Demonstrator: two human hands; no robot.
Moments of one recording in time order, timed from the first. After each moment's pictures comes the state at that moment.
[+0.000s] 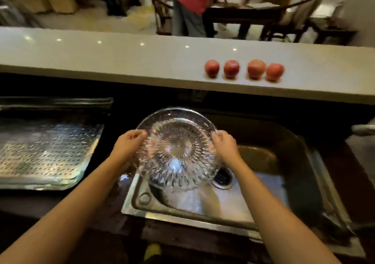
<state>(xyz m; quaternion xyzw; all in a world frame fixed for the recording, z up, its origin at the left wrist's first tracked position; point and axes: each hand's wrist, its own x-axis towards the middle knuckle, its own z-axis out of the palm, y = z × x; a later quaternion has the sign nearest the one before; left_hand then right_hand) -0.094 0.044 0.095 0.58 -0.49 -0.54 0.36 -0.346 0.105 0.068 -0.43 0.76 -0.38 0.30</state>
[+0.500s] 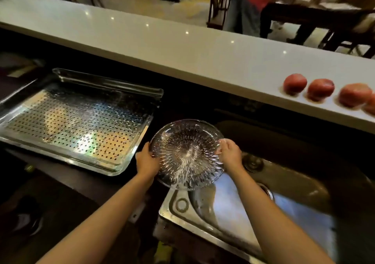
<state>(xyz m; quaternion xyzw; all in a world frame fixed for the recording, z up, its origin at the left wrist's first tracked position) -0.013 0.033 0.024 0.75 -0.41 -0.41 0.32 -0.243 0.020 0.016 -0.43 0.70 -0.41 0.39</state>
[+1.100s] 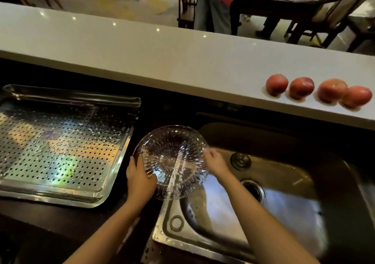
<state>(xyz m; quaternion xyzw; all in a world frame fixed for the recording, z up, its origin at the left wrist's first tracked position) -0.027 0.033 0.041 0.72 -0.57 -0.34 0.20 -0.240 0.010 0.006 -0.40 0.73 -0.31 0.47</state>
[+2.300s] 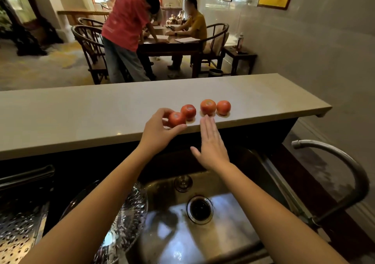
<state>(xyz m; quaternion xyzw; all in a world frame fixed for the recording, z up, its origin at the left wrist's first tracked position) -0.254 -0.027 0.208 0.31 -0.81 -0.38 0.33 -0.390 0.069 0.143 -0.51 0.84 -0.18 -0.04</state>
